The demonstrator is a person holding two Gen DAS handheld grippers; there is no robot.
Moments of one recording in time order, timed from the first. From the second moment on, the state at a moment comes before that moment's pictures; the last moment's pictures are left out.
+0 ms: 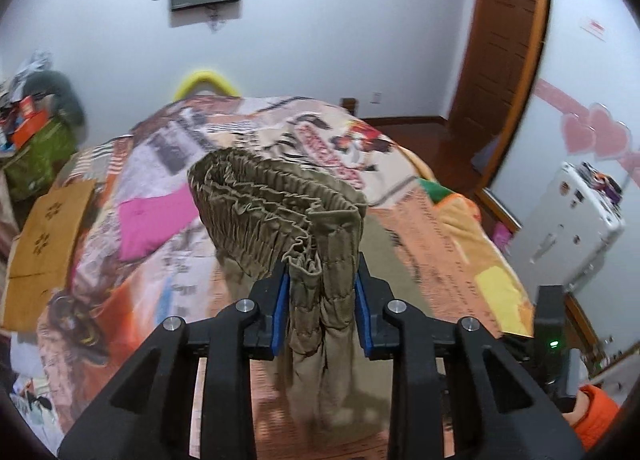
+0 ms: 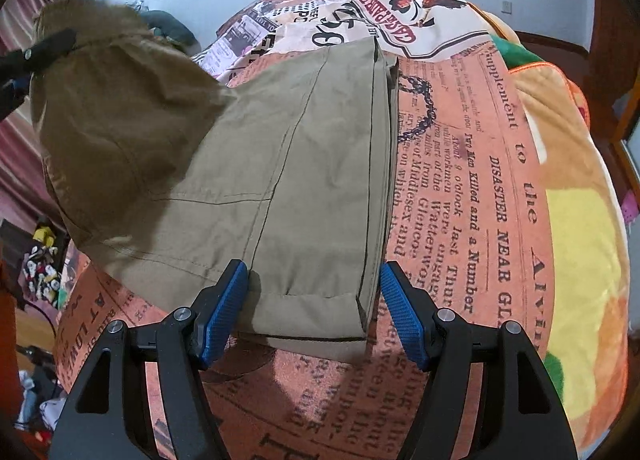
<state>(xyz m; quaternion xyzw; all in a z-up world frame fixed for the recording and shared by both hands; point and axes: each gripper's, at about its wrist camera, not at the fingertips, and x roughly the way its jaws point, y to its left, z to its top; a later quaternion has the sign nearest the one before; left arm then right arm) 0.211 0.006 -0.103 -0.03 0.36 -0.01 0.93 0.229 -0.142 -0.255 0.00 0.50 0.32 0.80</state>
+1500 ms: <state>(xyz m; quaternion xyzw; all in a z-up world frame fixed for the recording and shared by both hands) 0.205 -0.012 -0.212 -0.01 0.51 -0.05 0.86 0.221 -0.168 -0.225 0.04 0.48 0.29 0.83</state>
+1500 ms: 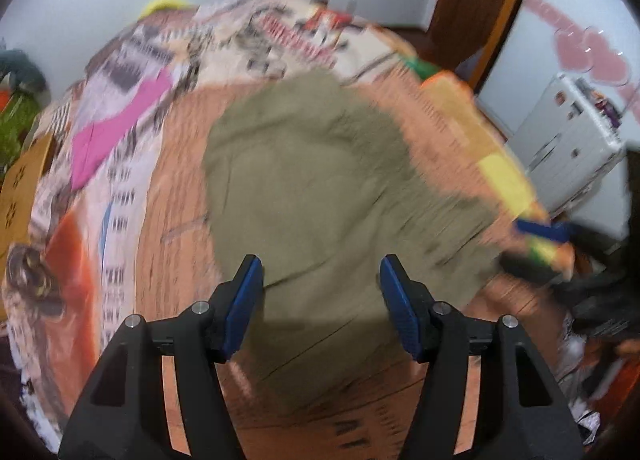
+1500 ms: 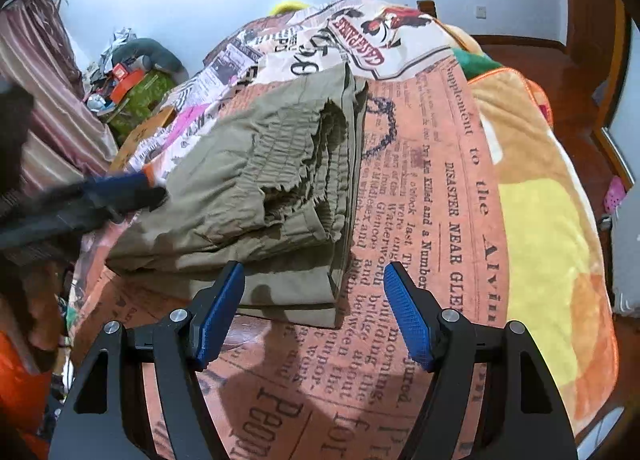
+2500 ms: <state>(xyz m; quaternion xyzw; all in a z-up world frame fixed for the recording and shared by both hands) 0.305 0.093 -0.219 -0.07 0.51 0.01 0.86 0.232 -0.135 -0.247 0.03 0.48 0.30 0.82</state>
